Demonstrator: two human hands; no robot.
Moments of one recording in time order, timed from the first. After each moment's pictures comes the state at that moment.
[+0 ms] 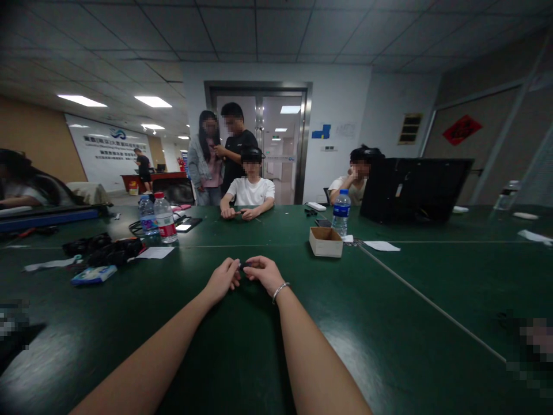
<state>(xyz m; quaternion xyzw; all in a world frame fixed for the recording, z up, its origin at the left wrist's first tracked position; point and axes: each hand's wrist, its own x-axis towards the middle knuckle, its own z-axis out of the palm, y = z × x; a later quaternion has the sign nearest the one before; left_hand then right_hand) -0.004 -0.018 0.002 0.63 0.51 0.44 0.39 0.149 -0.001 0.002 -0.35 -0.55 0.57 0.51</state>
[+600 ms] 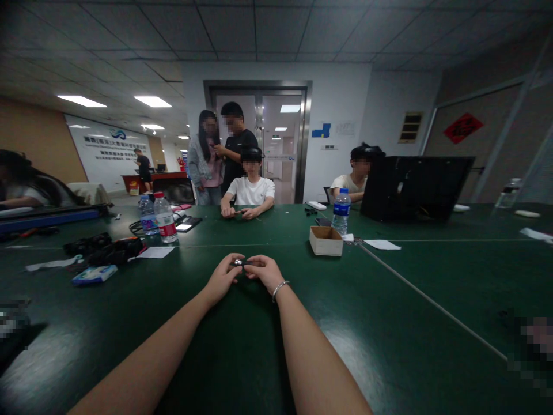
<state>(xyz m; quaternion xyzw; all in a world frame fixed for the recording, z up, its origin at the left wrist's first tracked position) -0.006 -0.021 0.006 0.67 0.45 0.48 0.35 0.148 0.003 0.000 -0.35 -0.53 0.58 0.52</state>
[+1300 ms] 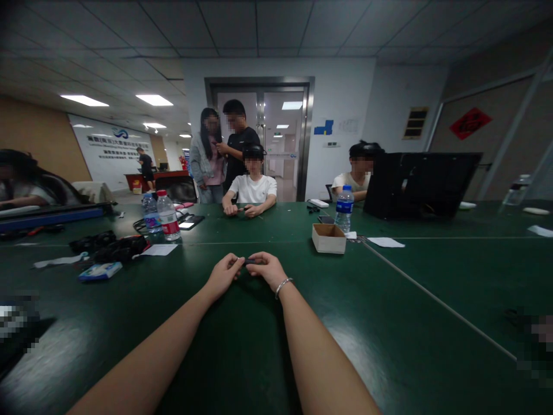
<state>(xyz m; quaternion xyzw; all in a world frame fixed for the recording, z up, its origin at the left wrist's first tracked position) -0.010 -0.019 0.006 0.65 0.49 0.47 0.34 0.149 0.002 0.000 -0.34 -0.53 0.58 0.51</state>
